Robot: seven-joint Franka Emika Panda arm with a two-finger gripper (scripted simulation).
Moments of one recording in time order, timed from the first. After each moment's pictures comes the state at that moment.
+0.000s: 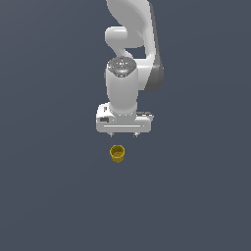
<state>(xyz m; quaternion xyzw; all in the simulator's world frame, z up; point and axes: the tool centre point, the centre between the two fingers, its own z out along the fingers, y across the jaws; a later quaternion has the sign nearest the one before) 0.008 -0.007 0.173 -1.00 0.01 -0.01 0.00</state>
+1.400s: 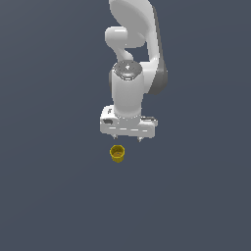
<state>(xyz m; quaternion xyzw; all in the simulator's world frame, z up) 0.021 0.008 0.168 -1.00 0.06 -0.02 0.01</state>
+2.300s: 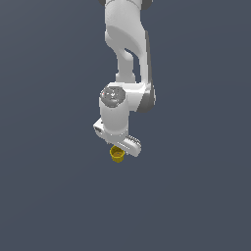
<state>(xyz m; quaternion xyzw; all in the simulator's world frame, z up) 0.028 -0.033 0.104 -0.96 0.27 0.00 0.00</state>
